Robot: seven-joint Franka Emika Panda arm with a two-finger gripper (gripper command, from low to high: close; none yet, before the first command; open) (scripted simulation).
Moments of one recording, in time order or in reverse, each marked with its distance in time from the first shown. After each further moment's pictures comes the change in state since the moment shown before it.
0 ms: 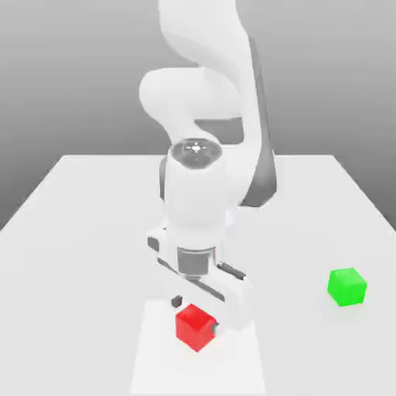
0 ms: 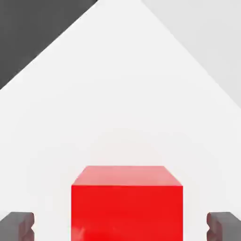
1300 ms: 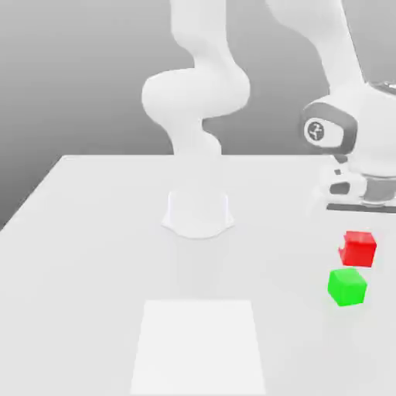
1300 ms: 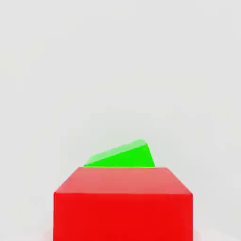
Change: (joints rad) arm 0.572 -0.142 0.235 0.005 -0.074 -0.151 0.259
